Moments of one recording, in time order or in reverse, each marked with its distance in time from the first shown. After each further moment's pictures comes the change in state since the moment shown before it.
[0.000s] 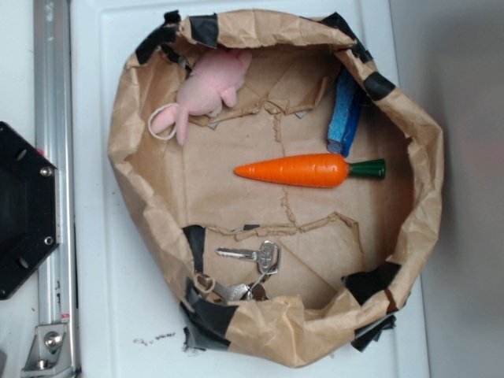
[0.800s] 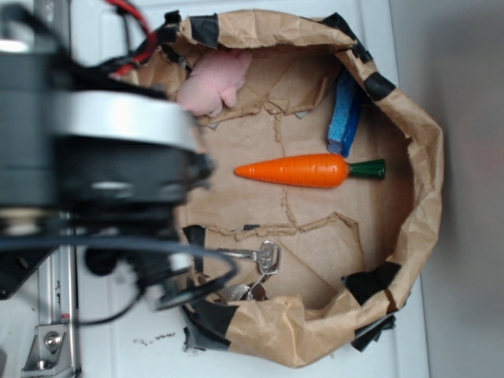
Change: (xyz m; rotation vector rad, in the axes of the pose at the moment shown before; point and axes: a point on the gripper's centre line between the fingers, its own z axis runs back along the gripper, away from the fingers) arm 0.070 0.023 -0.111 0.094 0.119 0.307
